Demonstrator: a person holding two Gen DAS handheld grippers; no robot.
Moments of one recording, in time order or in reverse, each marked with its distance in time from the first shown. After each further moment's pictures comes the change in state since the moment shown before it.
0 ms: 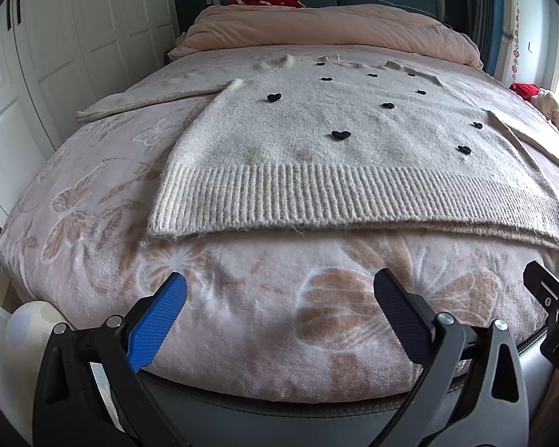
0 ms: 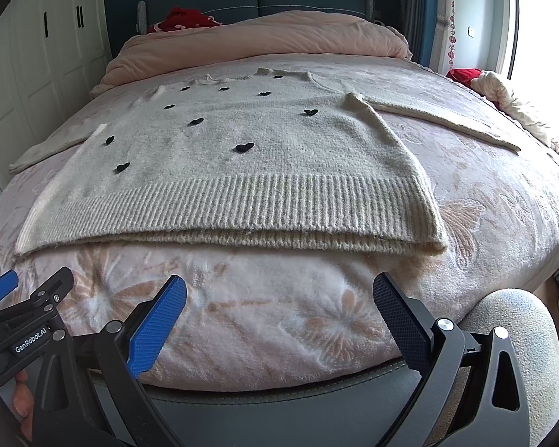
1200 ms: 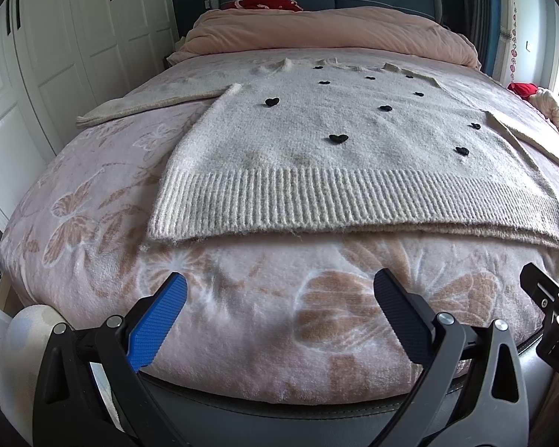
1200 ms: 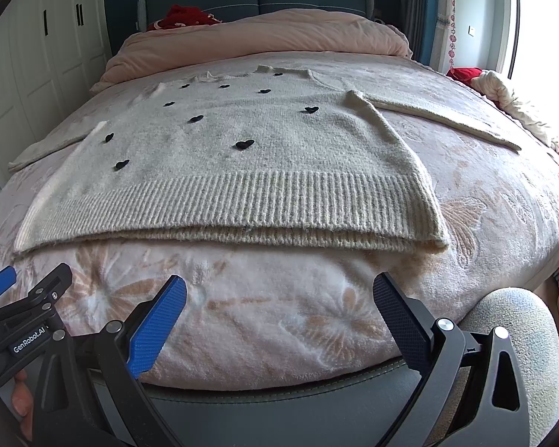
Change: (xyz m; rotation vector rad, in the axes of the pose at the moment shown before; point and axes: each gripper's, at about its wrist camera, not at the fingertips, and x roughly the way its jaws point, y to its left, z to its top) left arm -0.001 -0.002 0.001 0.012 -0.017 0.005; right arm 0.002 0.000 -0.002 -0.003 0.004 -0.002
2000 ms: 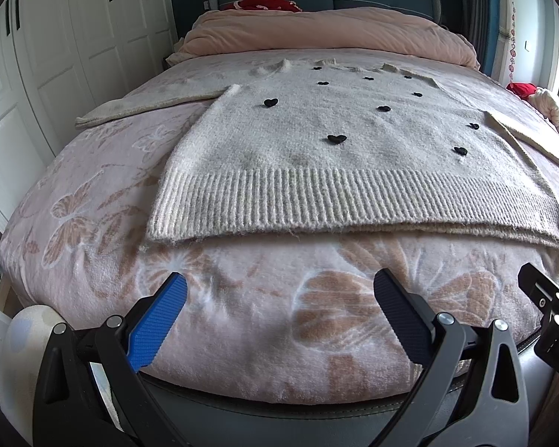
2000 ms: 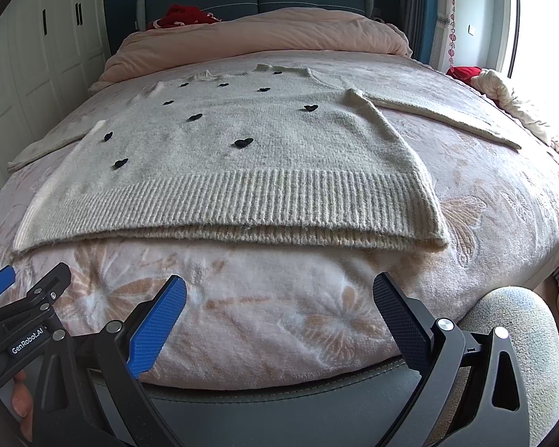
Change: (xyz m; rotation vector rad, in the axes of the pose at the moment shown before) left arm -0.001 -0.002 0.000 0.001 -0.001 -0.001; right arm 0.001 0.001 -0.001 0.001 0.004 -0.002
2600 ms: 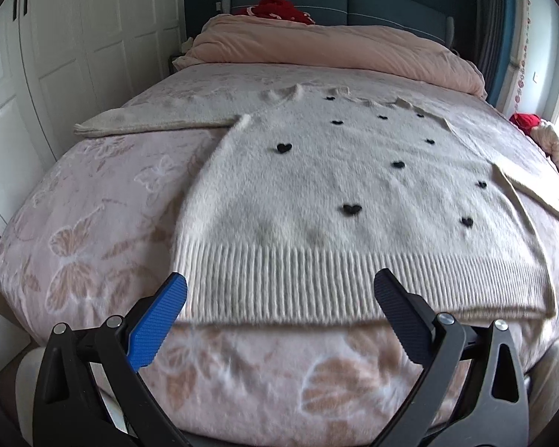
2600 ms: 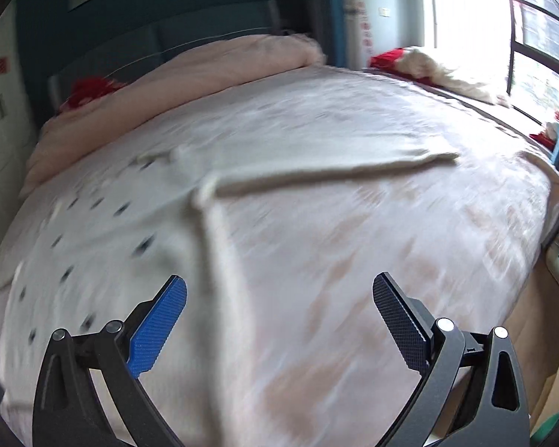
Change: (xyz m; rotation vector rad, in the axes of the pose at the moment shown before) left arm 0.004 0.019 0.064 -0.084 -0.021 -0.033; right arm 0.039 -0.188 0.125 0.310 -0.099 -0.163
